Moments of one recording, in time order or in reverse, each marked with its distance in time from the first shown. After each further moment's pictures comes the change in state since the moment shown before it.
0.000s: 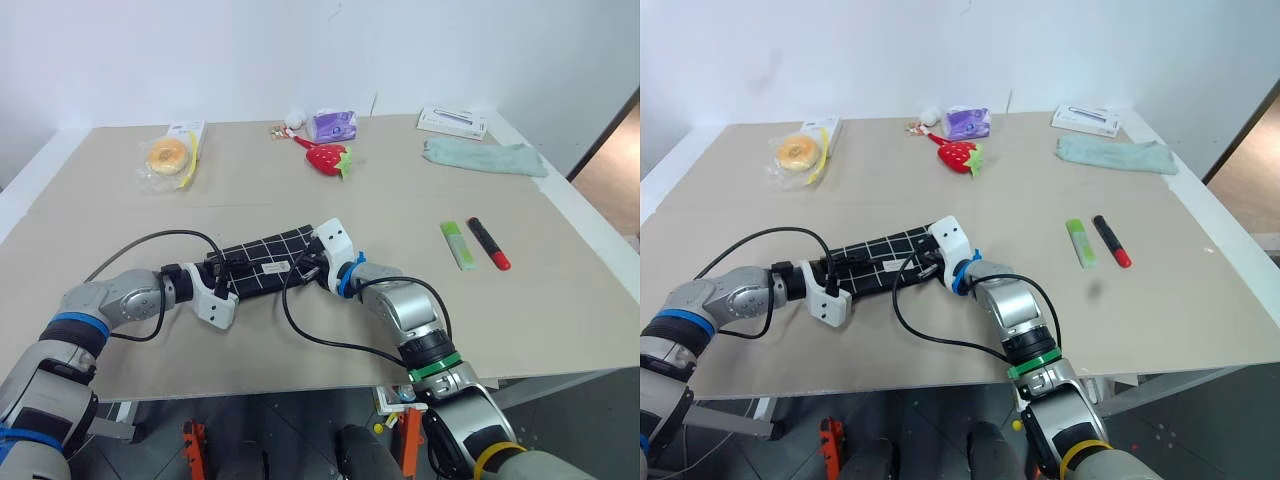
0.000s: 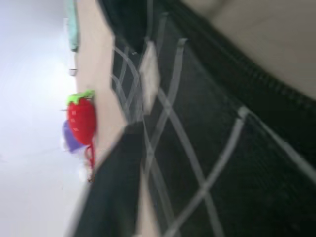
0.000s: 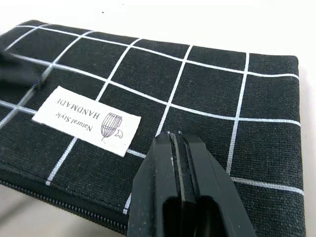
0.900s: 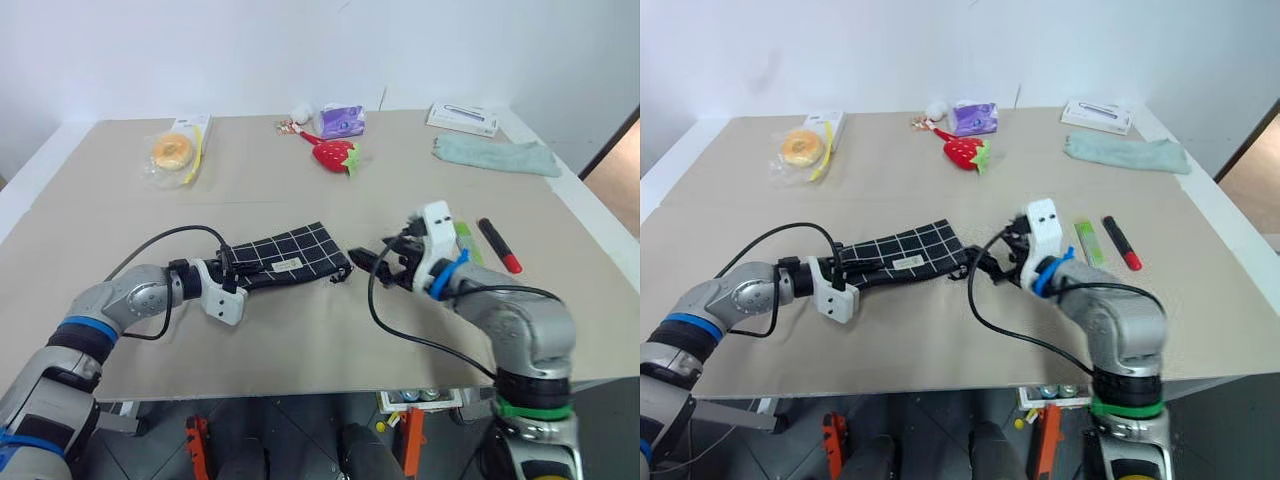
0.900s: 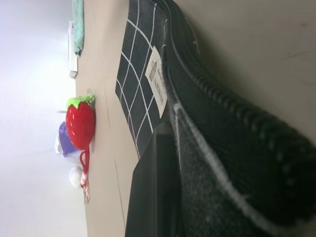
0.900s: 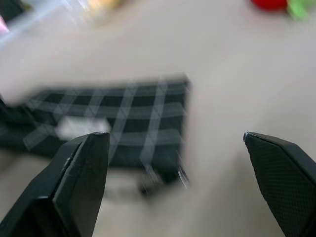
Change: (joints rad) left arm 0.047 -0.022 0.021 -0.140 -0.191 0.105 -0.195; right arm 0.203 -0.278 -0.378 -0.674 0.359 0.599 -0.049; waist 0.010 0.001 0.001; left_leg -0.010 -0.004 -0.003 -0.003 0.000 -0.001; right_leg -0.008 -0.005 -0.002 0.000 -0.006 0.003
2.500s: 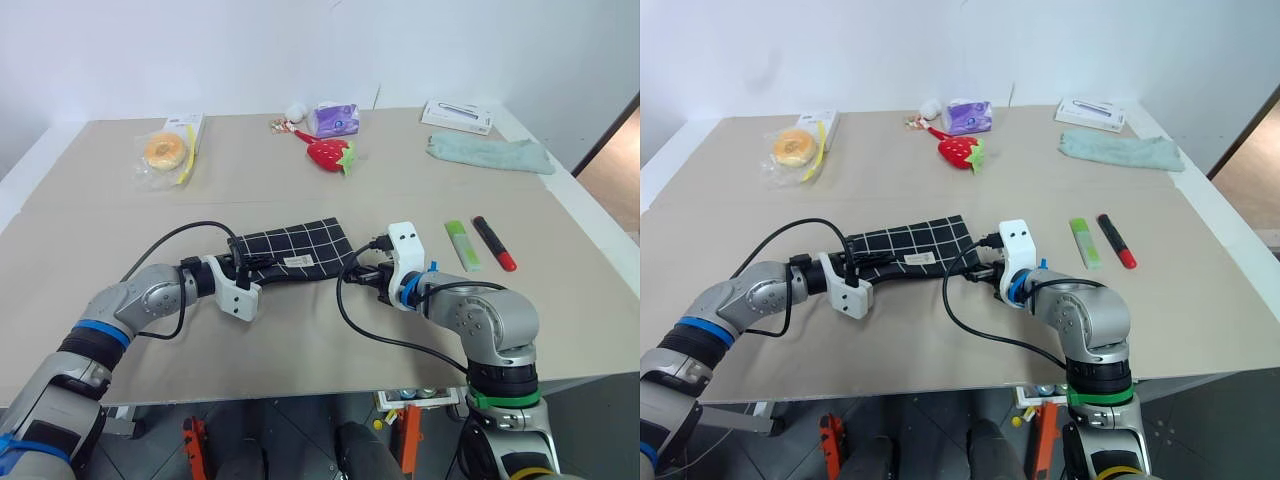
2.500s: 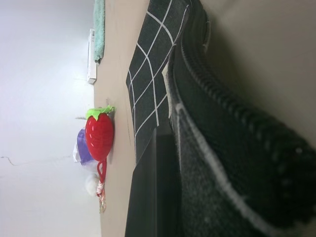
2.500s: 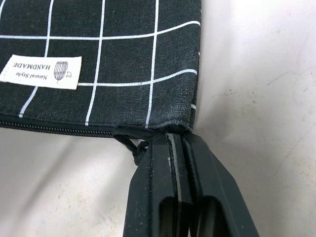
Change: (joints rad) left arm 0.031 -0.033 0.004 -0.145 0.004 0.109 0.040; right arm -0.047 0.090 0.122 0.125 -0.067 0.036 -0.141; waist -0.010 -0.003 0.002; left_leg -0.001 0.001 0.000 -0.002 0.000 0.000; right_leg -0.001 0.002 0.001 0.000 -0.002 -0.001
